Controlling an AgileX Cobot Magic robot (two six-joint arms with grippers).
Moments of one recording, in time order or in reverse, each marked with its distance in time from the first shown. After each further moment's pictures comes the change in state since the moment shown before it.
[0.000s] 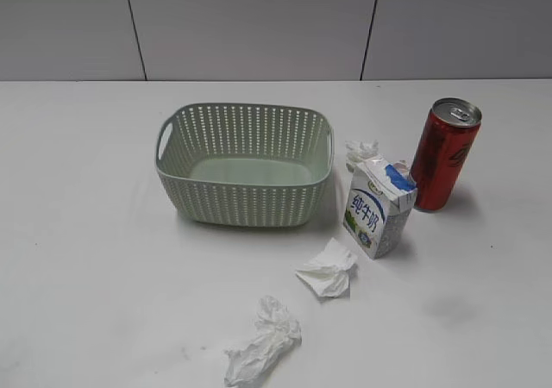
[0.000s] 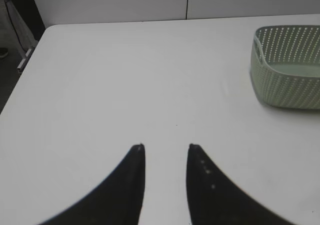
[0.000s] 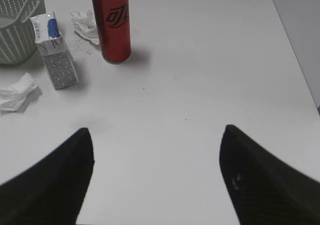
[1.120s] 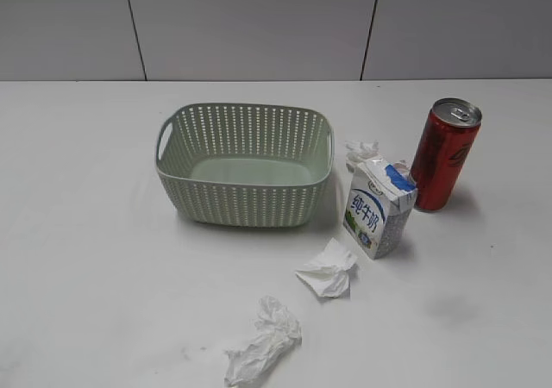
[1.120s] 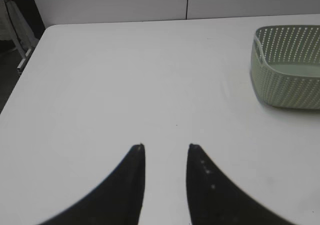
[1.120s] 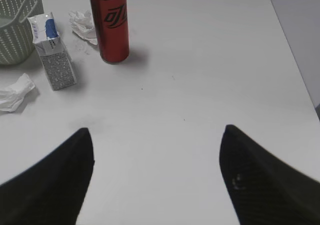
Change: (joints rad) left arm 0.000 0.000 0.000 0.000 0.000 0.000; right arm 0.000 0.000 0.000 -0.007 -0.002 0.000
